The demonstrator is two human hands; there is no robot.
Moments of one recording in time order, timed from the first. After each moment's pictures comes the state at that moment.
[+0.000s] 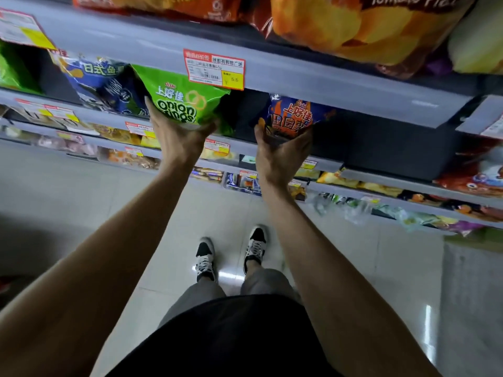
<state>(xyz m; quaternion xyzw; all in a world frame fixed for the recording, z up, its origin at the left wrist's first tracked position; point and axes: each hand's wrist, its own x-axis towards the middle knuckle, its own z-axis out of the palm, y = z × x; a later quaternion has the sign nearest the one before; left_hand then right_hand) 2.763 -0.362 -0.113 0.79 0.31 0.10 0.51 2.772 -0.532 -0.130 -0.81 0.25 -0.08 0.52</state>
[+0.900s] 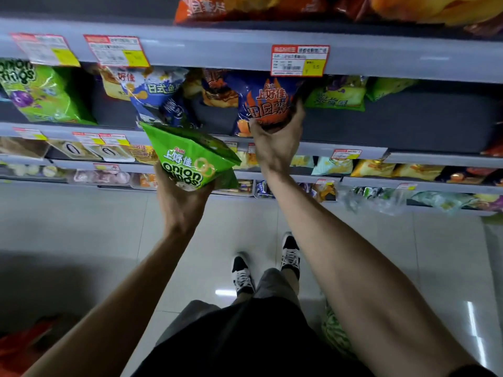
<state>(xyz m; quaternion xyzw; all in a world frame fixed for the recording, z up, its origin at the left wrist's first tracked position) 2.639 -0.254 -0.120 0.80 0.24 0.14 0.53 2.762 -0.417 -0.133 -0.74 0.18 -0.14 0.63</state>
